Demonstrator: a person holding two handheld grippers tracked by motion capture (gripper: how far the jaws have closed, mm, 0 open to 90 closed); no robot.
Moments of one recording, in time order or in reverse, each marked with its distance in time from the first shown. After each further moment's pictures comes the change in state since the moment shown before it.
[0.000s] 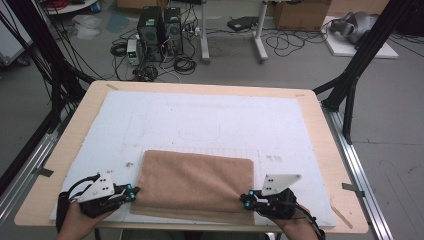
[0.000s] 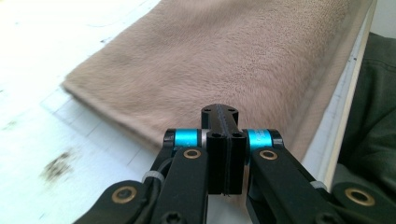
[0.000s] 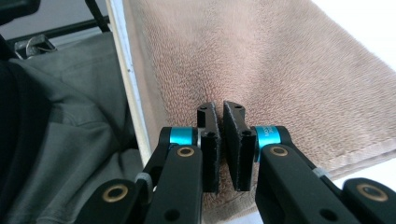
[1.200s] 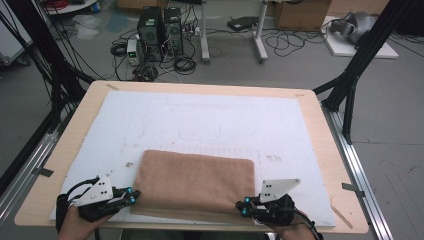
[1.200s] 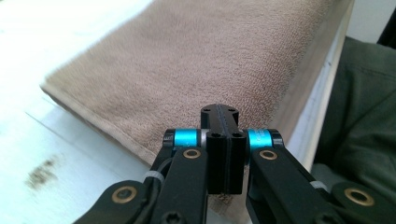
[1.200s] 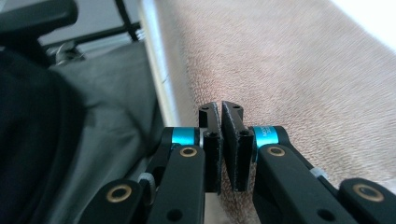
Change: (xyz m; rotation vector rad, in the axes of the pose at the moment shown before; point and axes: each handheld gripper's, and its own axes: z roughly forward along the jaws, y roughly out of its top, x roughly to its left) left arm -0.011 0.001 0.003 -0.001 -0.045 0.014; right arm 0.017 0.003 0.004 -0.005 0.088 -0.013
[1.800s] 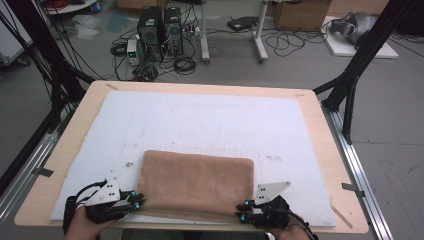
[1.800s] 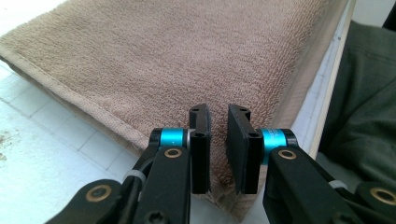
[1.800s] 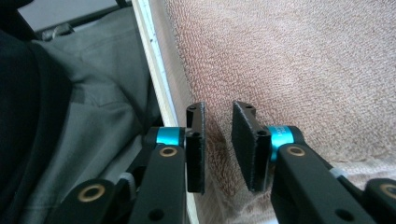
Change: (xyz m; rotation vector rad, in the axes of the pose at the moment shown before) left arm 0.004 -0.013 0.016 0.029 -0.029 -0.045; right arm -0.011 -0.022 0.019 0.058 0.007 0.059
